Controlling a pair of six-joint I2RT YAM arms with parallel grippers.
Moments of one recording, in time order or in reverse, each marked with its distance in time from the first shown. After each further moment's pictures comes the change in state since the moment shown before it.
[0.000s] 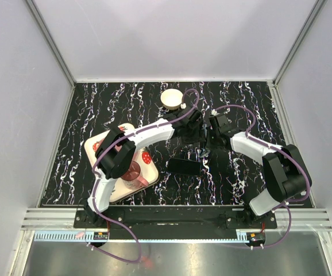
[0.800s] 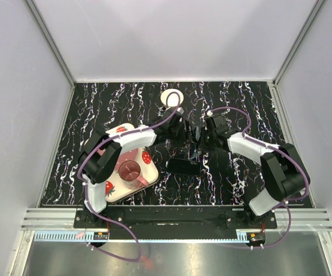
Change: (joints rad) left arm 0.079 -0.185 -0.341 0.259 0.105 0.007; right arm 0.031 0.015 -0.003 0.061 -0.165 0.132
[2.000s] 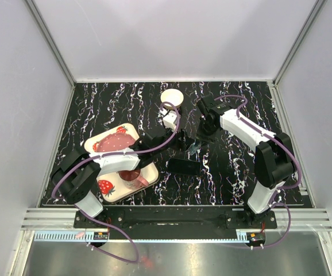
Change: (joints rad) left arm -0.079 -0.334 -0.517 0.743 -0.134 0.447; right arm 0.026 0.166 0.491 -0.665 0.077 0.178
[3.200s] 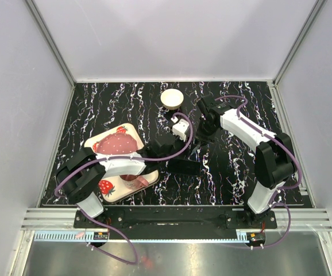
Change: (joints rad) left arm -0.106 0.034 0.014 -0.029 -0.167 0.160; right arm -0.001 -0.004 0.005 -0.007 -0.033 0.026
